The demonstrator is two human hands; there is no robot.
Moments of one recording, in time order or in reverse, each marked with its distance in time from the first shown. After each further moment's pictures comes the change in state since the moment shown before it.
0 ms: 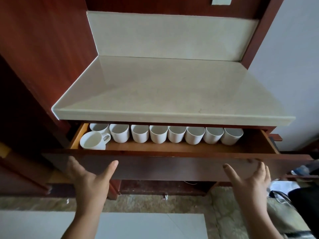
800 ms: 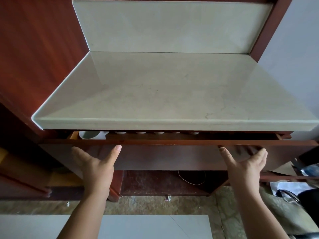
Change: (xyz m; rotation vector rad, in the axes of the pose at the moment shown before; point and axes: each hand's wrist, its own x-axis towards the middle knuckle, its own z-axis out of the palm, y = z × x) left_hand 0.073 0.013 0.072 -0.071 -0.022 -0.004; right_hand 0.068 -0.030 0.064 0.143 0.005 0.002
